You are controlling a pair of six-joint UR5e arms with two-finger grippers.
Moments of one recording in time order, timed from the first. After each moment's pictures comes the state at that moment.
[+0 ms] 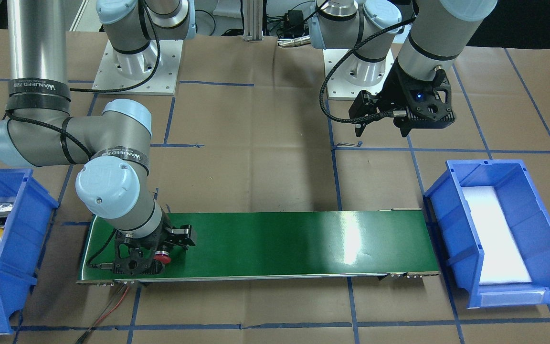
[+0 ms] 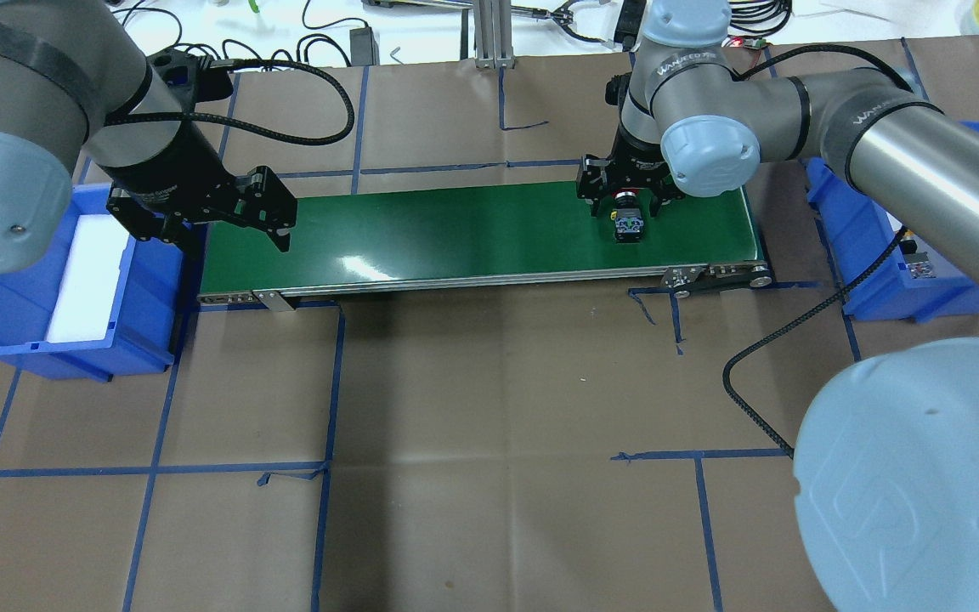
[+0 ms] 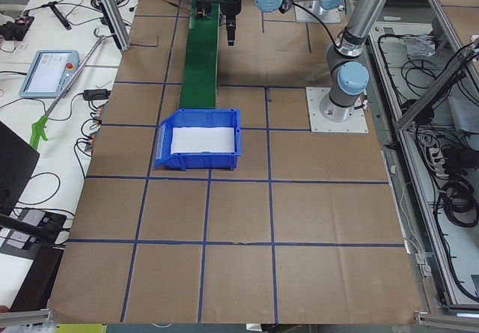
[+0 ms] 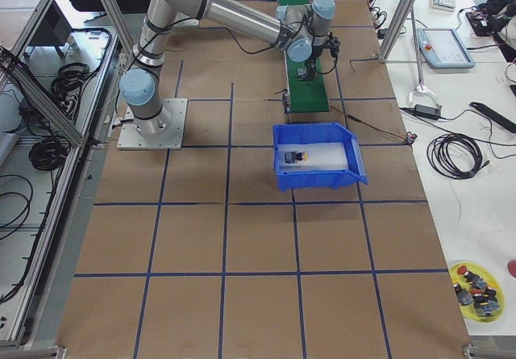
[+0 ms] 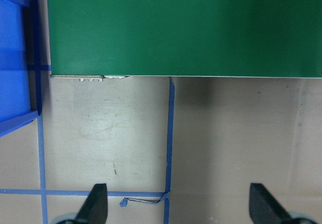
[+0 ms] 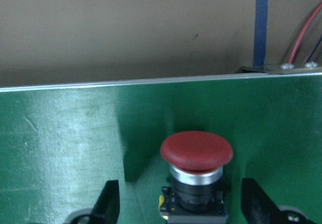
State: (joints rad) left arm -1.53 -1.54 -1.70 -1.48 1.55 0.00; right arm 1.65 -1.05 1.54 -2.03 -1.52 0.11
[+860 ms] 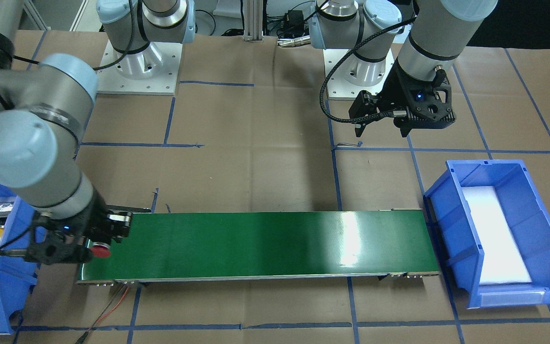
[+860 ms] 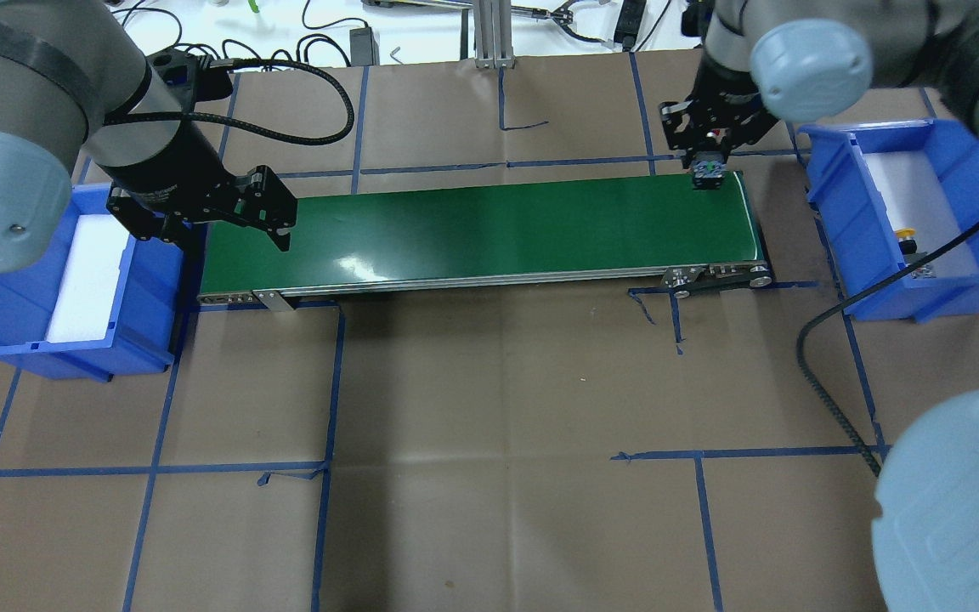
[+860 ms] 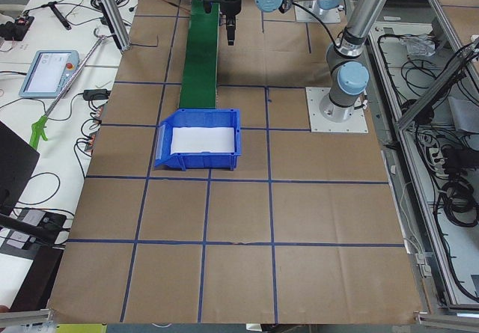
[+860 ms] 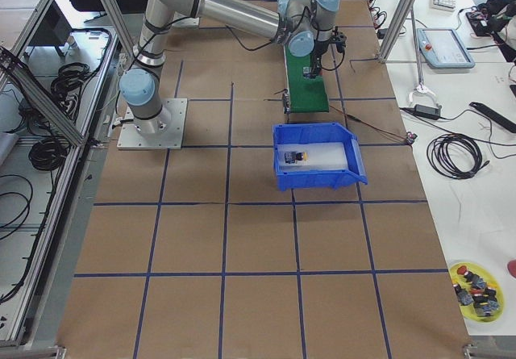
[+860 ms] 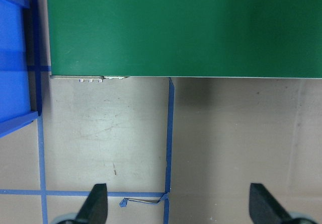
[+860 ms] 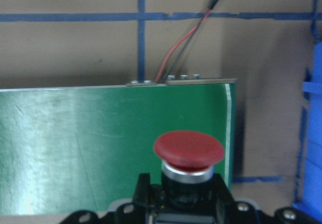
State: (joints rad) left arm -1.53 -1.53 -1.70 -1.48 1.55 0.01; right arm 1.49 -1.20 1.41 -1.78 -1.61 -0.08
